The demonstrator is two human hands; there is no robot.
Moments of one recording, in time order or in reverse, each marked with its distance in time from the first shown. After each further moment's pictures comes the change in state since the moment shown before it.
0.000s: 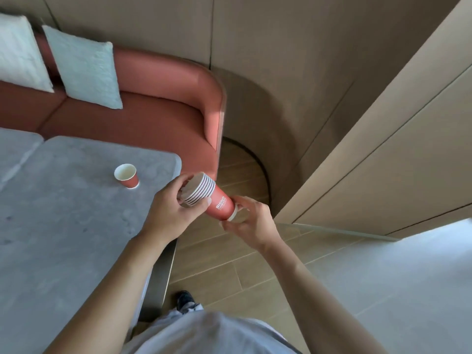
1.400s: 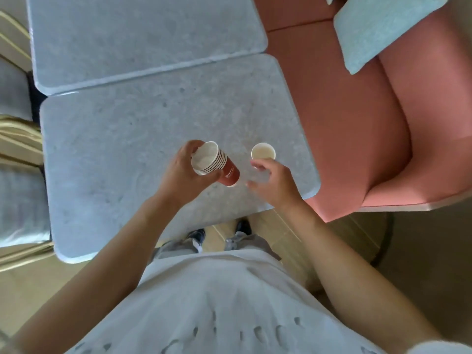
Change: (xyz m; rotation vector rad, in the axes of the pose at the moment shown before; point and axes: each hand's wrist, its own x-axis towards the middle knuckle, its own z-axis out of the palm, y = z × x) left_hand 0.037 -0.146 -0.112 0.217 0.919 -0.835; right_hand 0.322 -0.055 0.267 -0.083 -1.044 -0.520
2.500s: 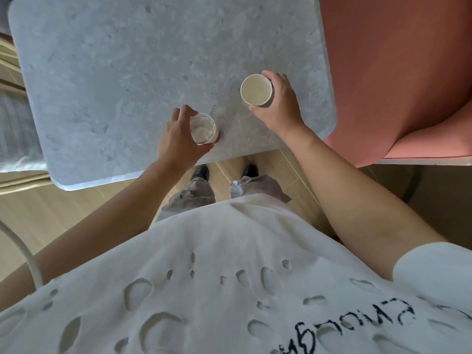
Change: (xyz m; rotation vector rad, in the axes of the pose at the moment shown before) left_hand -0.054 -0.041 0.089 0.333 0.060 -0.108; right_hand 0.044 0.066 0.008 -0.096 0.014 -0.051
